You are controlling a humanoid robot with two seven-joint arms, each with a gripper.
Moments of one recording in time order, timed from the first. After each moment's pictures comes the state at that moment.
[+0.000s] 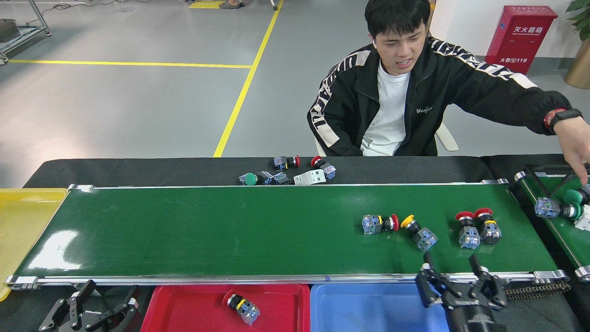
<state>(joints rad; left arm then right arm) 0.23 0.09 0.43 -1.70 -1.38 -0.52 -0.18 0.02 -0.03 0.07 -1.55 1.31 0.08 -0.01</state>
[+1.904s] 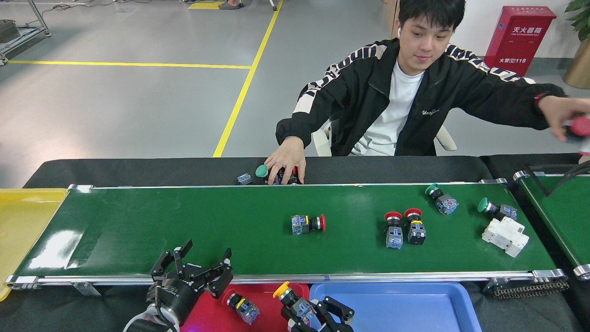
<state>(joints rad) -0.04 0.04 -0.02 -1.53 -1.52 -0.25 -0.19 0.10 0.00 0.46 -1.69 1.26 -0.33 0.08</state>
